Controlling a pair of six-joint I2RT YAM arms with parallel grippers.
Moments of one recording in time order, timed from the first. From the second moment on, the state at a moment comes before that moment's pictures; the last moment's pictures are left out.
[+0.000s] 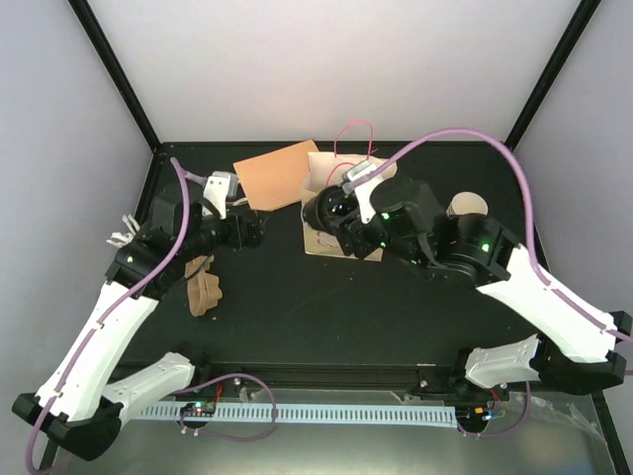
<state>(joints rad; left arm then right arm) -0.45 0.91 1.18 -0.77 0.11 -0.35 1.09 1.29 1.71 -1.01 0.32 0.23</state>
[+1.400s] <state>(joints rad) -0.51 1.53 1.59 -0.48 0.67 -0.01 0.96 1.15 1.69 -0.91 0.80 0.11</state>
